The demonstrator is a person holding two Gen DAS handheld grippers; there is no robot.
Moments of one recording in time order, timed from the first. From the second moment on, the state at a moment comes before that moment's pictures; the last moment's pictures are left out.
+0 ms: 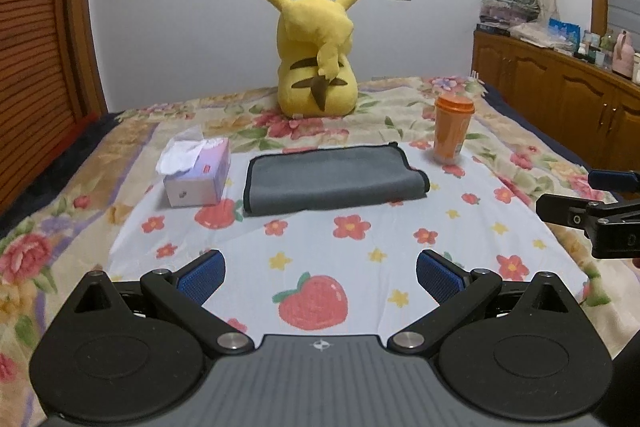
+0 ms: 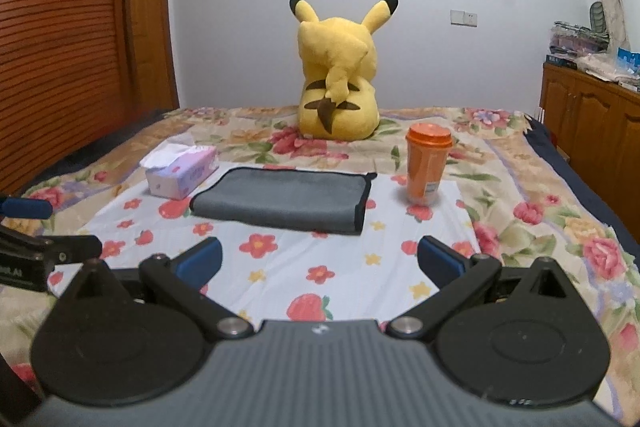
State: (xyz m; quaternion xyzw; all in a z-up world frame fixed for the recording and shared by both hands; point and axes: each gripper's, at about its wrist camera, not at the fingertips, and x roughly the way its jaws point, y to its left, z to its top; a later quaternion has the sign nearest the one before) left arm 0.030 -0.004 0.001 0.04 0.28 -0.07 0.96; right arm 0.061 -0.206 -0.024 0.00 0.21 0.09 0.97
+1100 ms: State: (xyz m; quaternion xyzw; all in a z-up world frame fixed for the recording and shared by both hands) left arm 0.022 0.007 -0.021 0.03 0.24 -0.04 0.97; right arm 0.066 -0.207 -0.043 -0.01 0.22 0.08 0.97
